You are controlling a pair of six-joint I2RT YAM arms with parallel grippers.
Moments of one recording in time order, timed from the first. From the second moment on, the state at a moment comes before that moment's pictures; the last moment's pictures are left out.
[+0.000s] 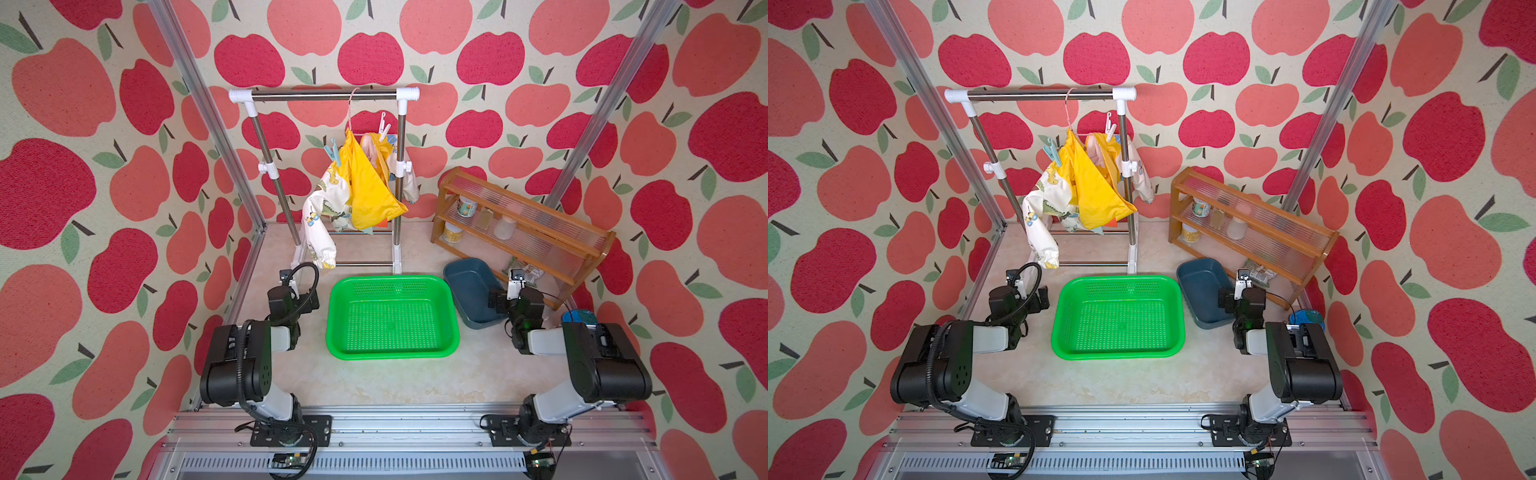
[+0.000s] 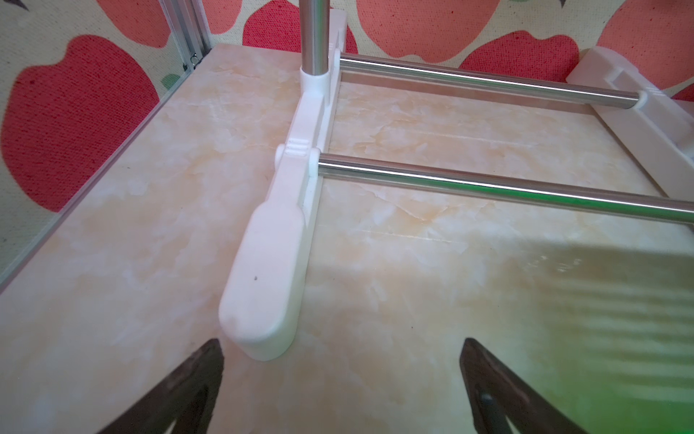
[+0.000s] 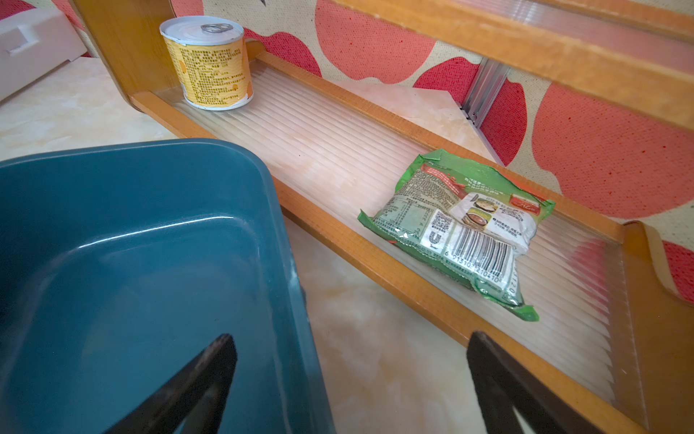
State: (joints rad) left arm 0.11 1.56 0.42 0.67 0.07 -0.05; right arm 0.07 1.56 0.38 0.80 0.10 -0.11
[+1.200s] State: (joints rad) left arm -0.48 1.25 1.30 -0.69 -0.15 -0.77; right arm 0.49 1.46 1.38 -0.34 -0.26 0.54
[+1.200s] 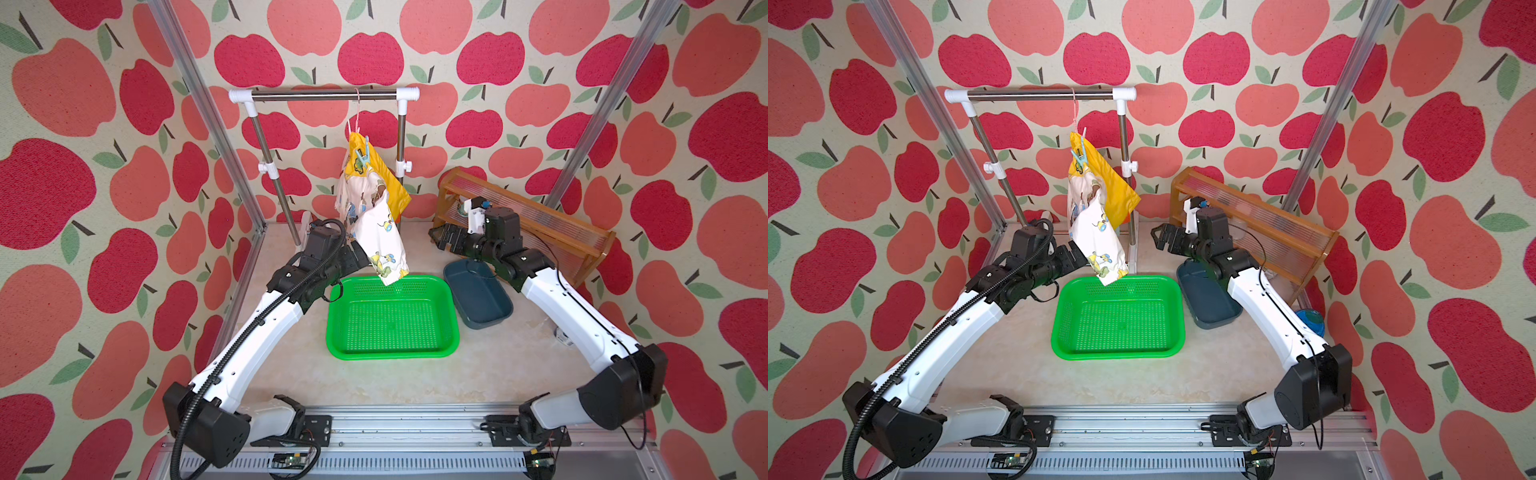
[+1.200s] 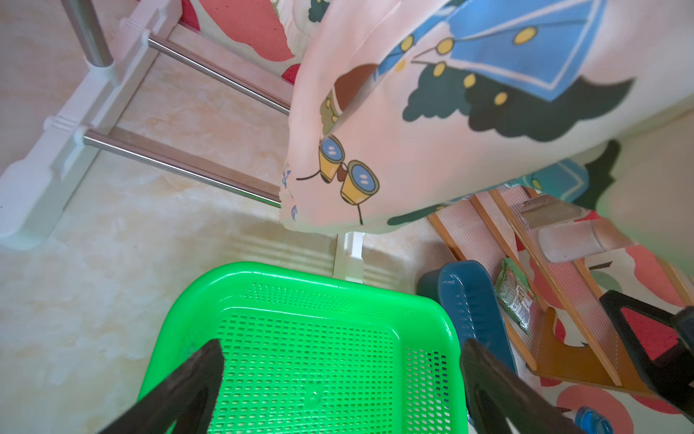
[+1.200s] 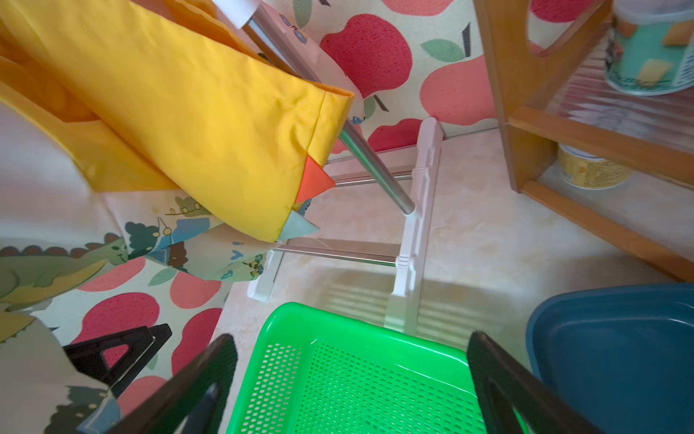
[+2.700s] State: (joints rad) left arm -0.06 1.68 2.14 -0.79 0.49 -0.16; right arm 0.62 1.84 1.99 -0.49 0.13 0.18
